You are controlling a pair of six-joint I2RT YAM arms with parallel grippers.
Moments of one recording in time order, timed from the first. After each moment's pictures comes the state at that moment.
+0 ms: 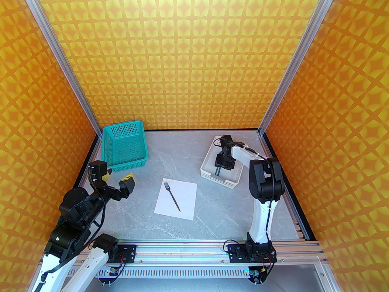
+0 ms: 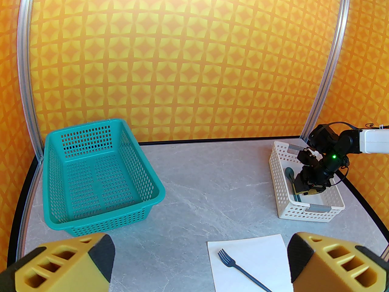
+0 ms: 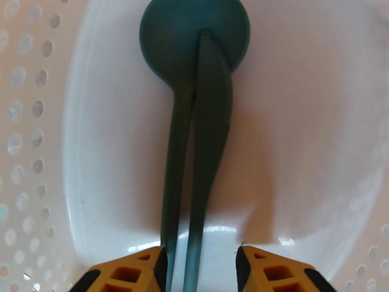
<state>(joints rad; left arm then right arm) -0.31 0.44 0.81 -0.50 0.03 -0.17 0.13 2.08 1.52 -0.75 -0.01 0.41</state>
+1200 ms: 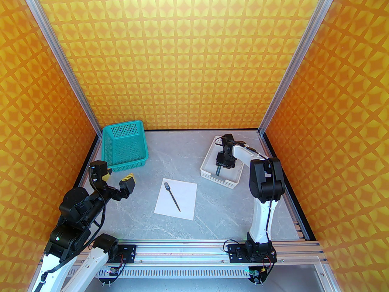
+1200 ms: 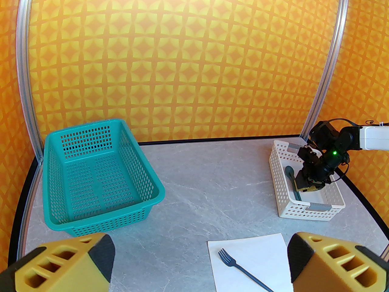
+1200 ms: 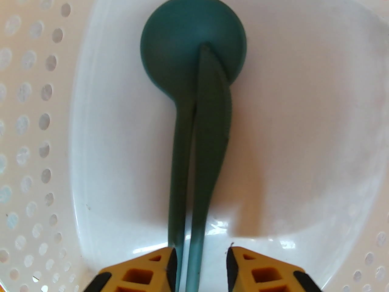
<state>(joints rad) -0.31 0.44 0.81 -0.50 0.03 -0.16 0.11 2.07 1.53 -0.75 -0.03 0.41</state>
